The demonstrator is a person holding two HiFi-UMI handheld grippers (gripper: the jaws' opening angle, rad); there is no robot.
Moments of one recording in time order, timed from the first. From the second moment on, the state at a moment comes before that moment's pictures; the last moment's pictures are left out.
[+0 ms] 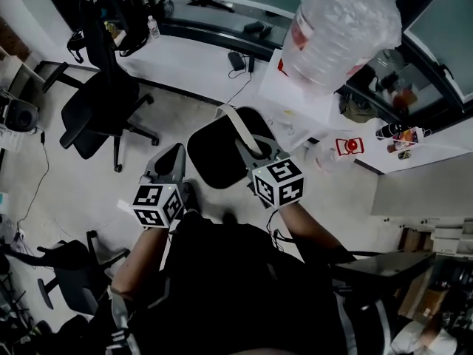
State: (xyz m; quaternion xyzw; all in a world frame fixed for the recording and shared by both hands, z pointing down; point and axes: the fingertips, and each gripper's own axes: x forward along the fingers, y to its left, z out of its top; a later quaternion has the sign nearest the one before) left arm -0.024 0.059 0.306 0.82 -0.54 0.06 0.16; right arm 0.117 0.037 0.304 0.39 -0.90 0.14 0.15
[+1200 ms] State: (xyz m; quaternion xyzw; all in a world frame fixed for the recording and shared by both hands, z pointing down) left arm -0.109 -0.145 0.389 0.87 -0.45 0.10 0.19; right arm 0.020 -0.130 0.400 0.44 -0.87 0.16 0.19
